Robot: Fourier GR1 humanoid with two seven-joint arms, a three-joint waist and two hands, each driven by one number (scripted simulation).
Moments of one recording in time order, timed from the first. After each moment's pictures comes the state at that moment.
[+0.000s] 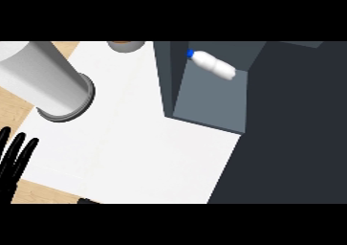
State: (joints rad) left arm 0.34 0.75 -0.21 -1.91 0.96 -0.15 -0.51; right arm 0.58 -0.41 0.59 -2.49 -0.02 0.54 0.00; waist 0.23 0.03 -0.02
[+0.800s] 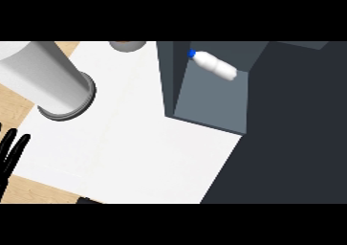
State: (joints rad) left arm 0.32 0.78 -0.17 -1.88 0.99 -0.20 -0.50; right arm 0.39 -0.47 0.58 -2.48 -0.03 0.61 0.06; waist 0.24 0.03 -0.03
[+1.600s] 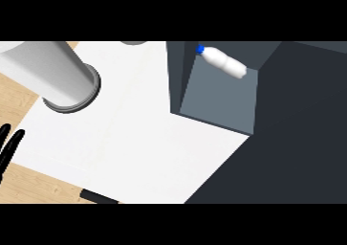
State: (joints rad) left arm 0.30 0.80 -0.14 -1.87 1.01 -0.23 -0.50; right arm 0.38 -0.43 0.58 -2.45 -0.10 0.62 0.07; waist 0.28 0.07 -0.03
